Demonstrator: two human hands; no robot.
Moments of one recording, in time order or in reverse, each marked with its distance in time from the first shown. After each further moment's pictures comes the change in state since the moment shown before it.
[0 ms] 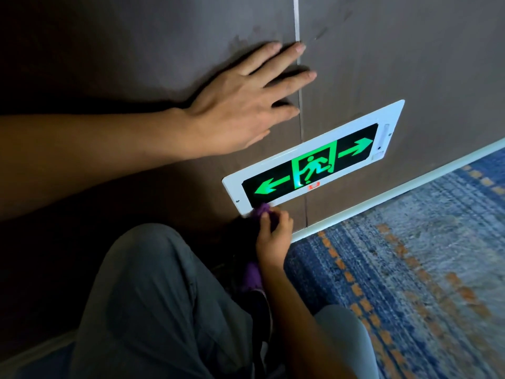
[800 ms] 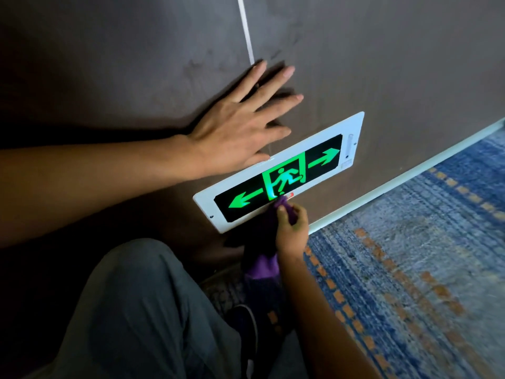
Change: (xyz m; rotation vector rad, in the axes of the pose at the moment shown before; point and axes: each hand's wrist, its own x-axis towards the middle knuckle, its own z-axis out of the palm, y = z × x) left_hand 0.041 0.029 0.006 -0.050 0.017 -0.013; right_hand 0.067 -0.013 -0.064 0.139 0.087 0.151
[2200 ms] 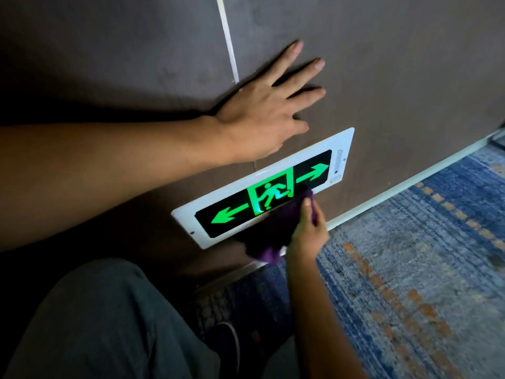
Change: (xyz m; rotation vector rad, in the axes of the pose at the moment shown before) left_hand 0.074 -0.005 -0.005 0.056 -0.046 0.059; right_hand 0.061 -0.017 -0.025 0.369 0.216 0.122
